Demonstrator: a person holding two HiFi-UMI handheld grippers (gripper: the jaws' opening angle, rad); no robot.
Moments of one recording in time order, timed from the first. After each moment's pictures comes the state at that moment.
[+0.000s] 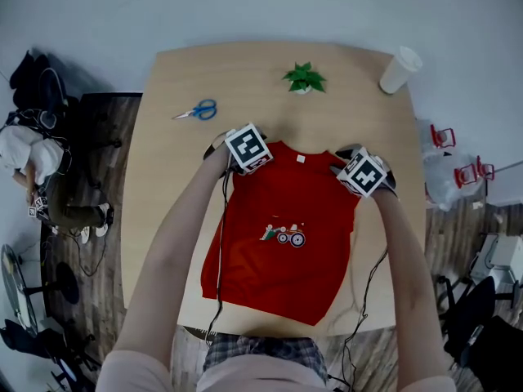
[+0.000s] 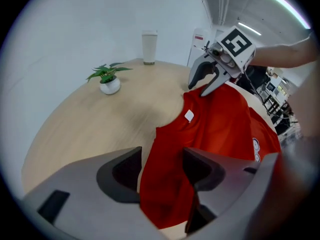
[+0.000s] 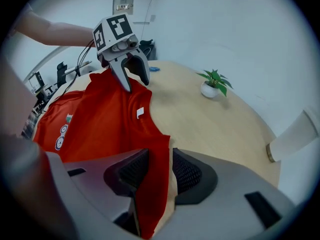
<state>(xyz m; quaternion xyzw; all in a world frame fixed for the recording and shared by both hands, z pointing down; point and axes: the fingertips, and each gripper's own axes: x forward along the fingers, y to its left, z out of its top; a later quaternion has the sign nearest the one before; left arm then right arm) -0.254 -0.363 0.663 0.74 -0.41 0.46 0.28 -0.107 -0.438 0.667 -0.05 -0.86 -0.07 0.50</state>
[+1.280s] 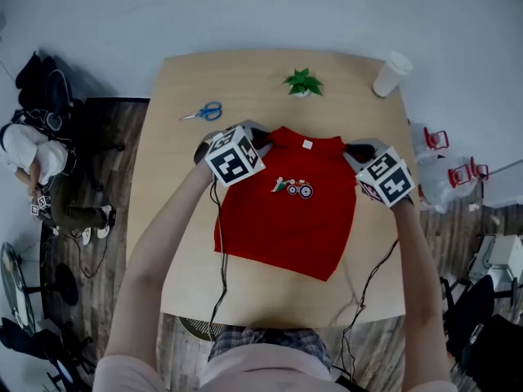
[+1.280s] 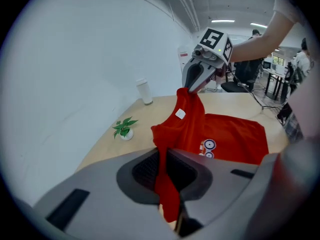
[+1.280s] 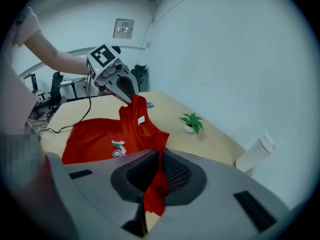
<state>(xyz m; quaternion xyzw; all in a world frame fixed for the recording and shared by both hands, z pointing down) -0.230 -0.343 0.527 0.77 -0.47 0.43 0.07 -0.091 -0.418 0.521 0.01 -0.92 -0.09 0.39</state>
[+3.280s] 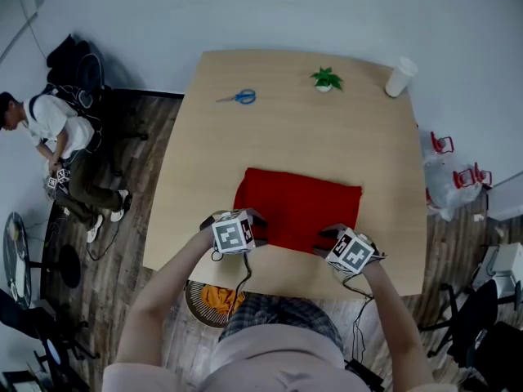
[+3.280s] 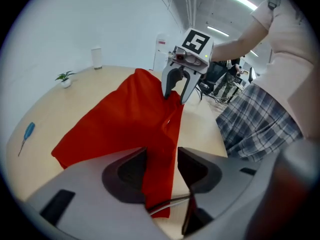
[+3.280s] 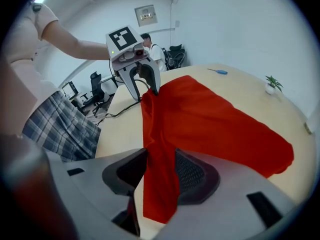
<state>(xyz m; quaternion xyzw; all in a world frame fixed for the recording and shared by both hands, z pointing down) -0.078 -0.034 0.629 0.82 -0.30 0.43 0.24 0.025 -0.093 0.644 -0.19 -0.86 0.00 0.48</state>
